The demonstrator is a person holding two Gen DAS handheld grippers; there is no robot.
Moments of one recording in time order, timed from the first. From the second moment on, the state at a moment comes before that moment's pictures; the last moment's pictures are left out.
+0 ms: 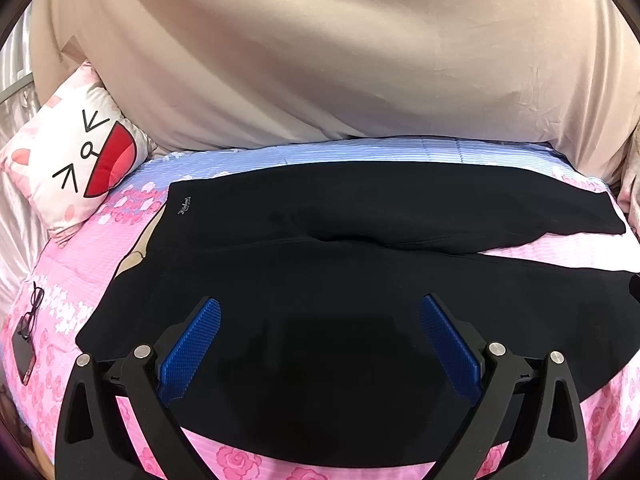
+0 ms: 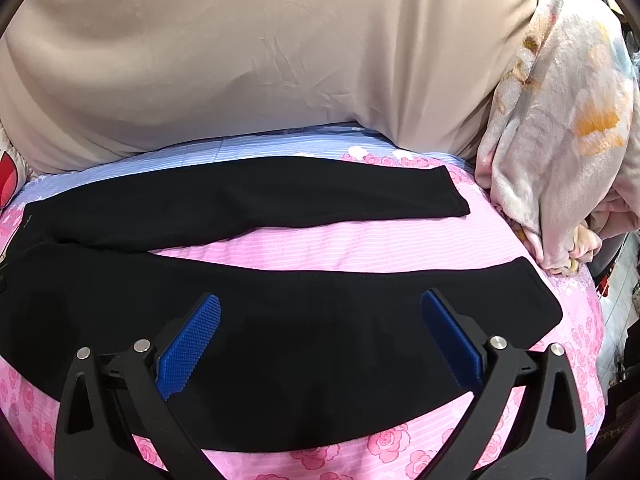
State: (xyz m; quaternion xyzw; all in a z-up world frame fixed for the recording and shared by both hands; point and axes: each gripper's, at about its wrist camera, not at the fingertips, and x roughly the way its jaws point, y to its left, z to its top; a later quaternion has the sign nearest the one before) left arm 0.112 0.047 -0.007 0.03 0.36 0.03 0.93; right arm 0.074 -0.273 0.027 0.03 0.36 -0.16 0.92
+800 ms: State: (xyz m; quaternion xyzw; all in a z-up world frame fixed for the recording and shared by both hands) left arm 0.259 0.182 -0.025 -0.01 0.42 0.14 0.90; right arm 0.178 -0.452 -0.001 0.09 0.40 -0.18 0.89
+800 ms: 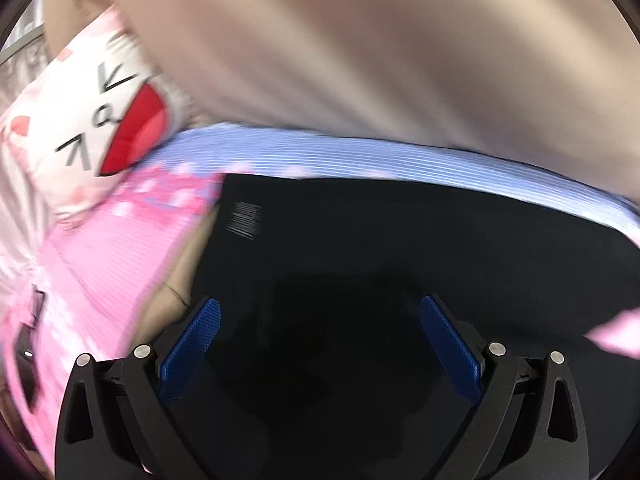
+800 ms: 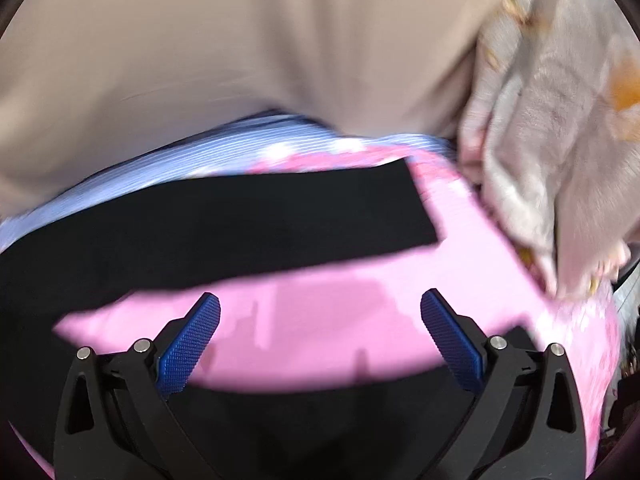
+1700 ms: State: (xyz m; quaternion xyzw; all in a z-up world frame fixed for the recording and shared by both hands) left arm 0.411 0.332 -0.067 -0.11 0.48 0.11 0.86; right arm 0.317 -0.548 -0.045 0.08 0.44 -0.17 0.88
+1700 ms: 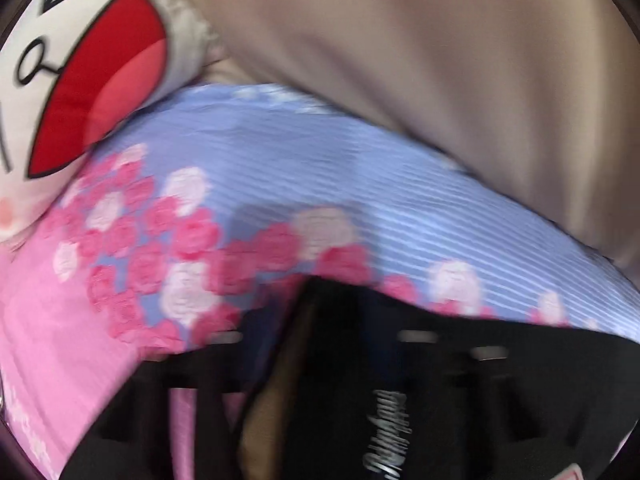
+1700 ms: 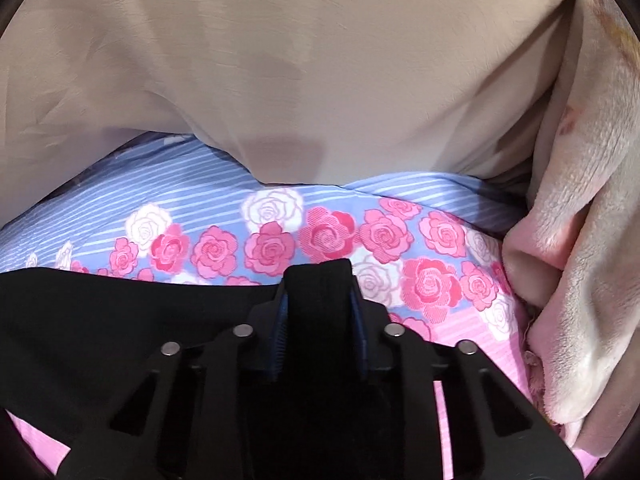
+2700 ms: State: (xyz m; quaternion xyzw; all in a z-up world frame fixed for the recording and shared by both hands) left arm 0.086 0.335 0.015 -0.11 0.44 0.06 0.89; right arm 0.051 -0.523 0.056 0.00 0.30 -0.07 0.95
